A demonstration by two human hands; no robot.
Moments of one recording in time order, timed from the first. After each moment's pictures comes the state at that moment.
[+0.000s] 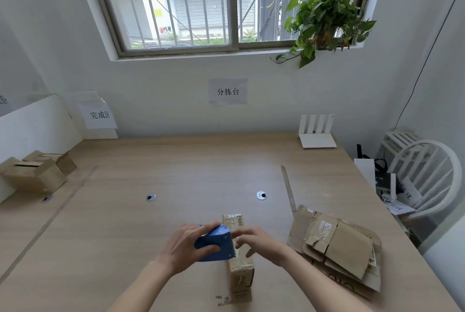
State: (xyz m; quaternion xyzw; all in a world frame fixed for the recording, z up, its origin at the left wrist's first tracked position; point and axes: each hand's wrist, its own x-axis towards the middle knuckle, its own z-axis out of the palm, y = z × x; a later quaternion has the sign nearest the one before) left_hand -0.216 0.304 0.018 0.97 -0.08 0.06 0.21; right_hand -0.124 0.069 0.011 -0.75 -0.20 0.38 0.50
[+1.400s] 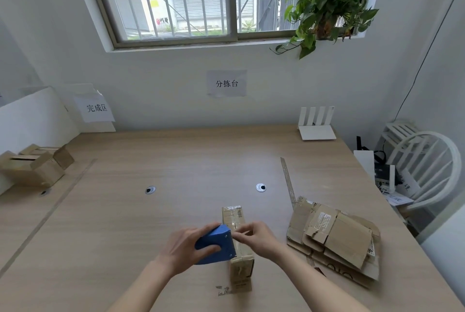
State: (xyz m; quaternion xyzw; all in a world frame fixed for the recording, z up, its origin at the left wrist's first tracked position) left_hand -0.228 0.301 0.003 0.98 -0.08 0.05 0.18; right_hand -0.123 0.072 -0.027 -0.82 -0.18 0.28 0.47
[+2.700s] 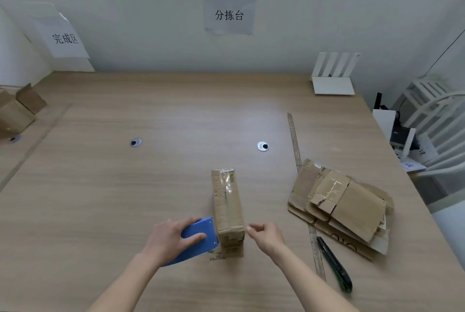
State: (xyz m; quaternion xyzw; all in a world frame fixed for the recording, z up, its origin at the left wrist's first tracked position) left_hand -0.218 0.323 -0.127 0.98 0.09 -0.09 0.18; right_hand -0.118 0.057 -0.171 -0.86 0.06 0.33 0.38
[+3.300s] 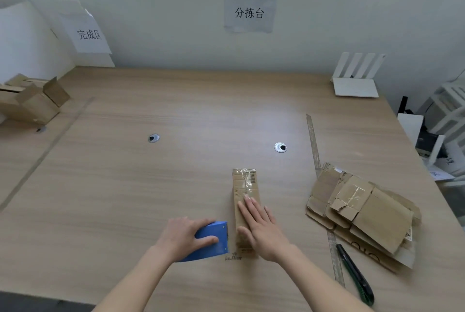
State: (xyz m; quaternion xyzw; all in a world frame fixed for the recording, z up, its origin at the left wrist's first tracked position) left_hand -0.221 0.341 -0.121 0.98 0.06 -0.12 0.13; right_hand -0.112 0.103 -0.172 -0.90 -0.37 0.22 0.11
